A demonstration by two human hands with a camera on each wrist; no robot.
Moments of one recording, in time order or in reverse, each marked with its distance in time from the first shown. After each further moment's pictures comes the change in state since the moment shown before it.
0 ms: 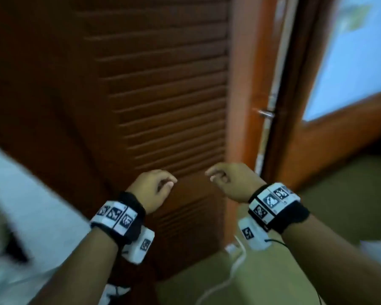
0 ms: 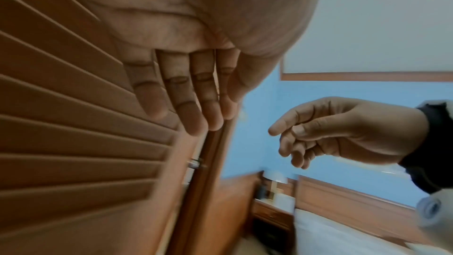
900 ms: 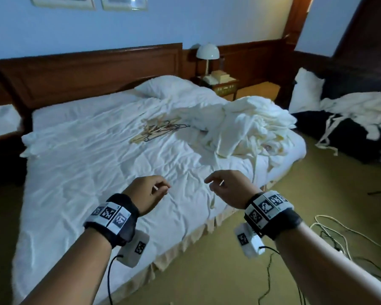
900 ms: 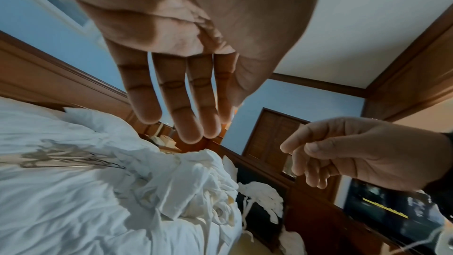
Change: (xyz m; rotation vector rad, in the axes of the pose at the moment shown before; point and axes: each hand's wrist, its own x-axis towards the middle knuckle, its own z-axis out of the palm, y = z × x) left_hand 0.000 1.024 0.555 -0.344 -1.014 1.310; right_hand -0.892 0.426 -0.330 -0.058 0.948 1.507
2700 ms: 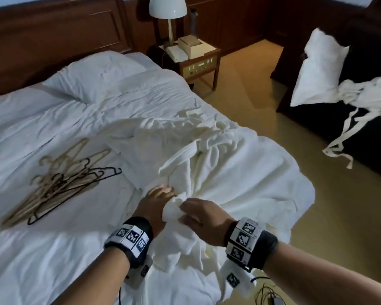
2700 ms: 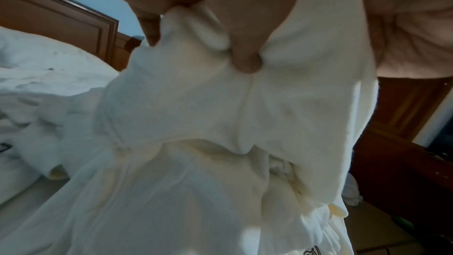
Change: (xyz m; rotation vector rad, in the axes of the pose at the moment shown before) left_hand 0.865 0.050 0.194 0.388 -0.139 0.008; right_hand 0.636 0.481 -0.210 0.188 -0.103 -0.373
